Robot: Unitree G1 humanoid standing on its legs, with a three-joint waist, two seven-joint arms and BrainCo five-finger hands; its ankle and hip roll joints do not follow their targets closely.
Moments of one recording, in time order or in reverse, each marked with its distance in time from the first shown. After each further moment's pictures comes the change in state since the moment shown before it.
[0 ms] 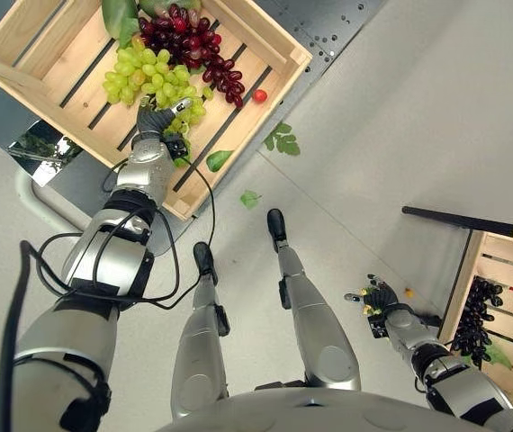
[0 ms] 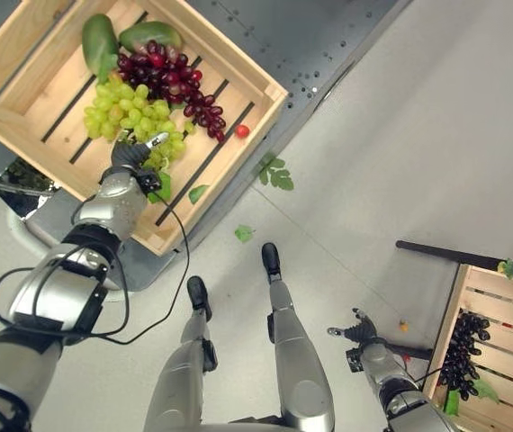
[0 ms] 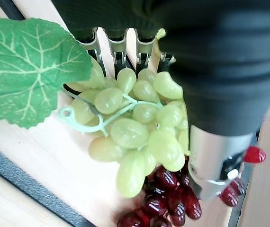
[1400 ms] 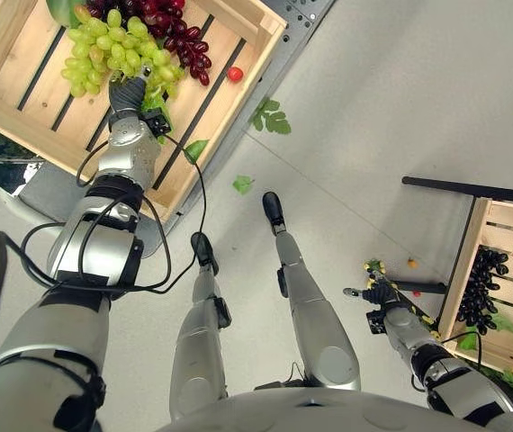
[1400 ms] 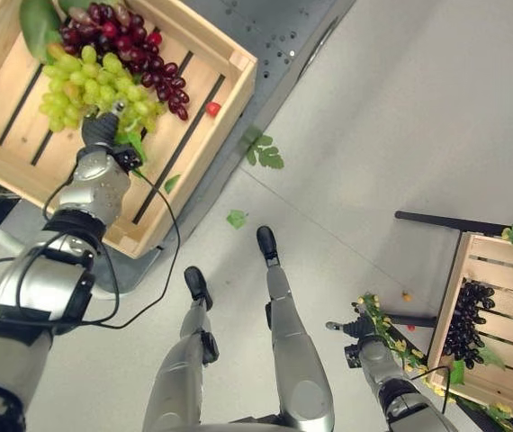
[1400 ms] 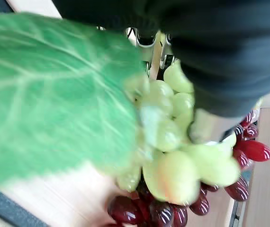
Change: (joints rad) left arm -0.070 0.039 0.040 -0.001 -0.059 -0.055 0.047; right arm 0.018 0.001 -0.010 -0.059 0.020 -0.023 -0.021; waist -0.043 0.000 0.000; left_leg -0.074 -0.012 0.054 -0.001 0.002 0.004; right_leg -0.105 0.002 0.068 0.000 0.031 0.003
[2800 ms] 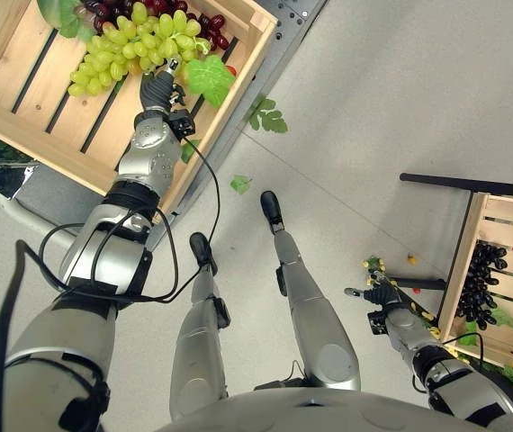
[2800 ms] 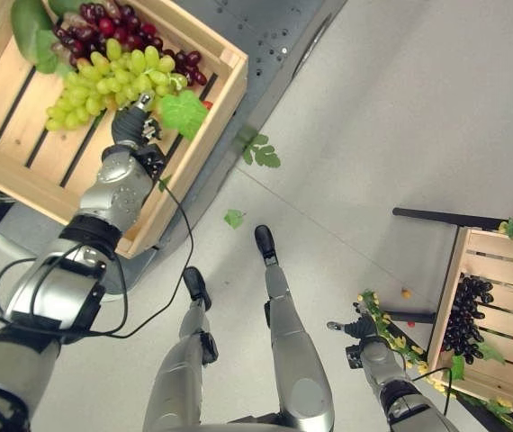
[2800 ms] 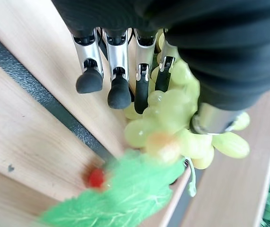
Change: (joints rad) left arm 0.090 -0.022 -0.043 -0.245 -0.047 -0.001 -0.063; right arm 0.006 -0.008 -0.001 0.006 0.018 -0.013 0.007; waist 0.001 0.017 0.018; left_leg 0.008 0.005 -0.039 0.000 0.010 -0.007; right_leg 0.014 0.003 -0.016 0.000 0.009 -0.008
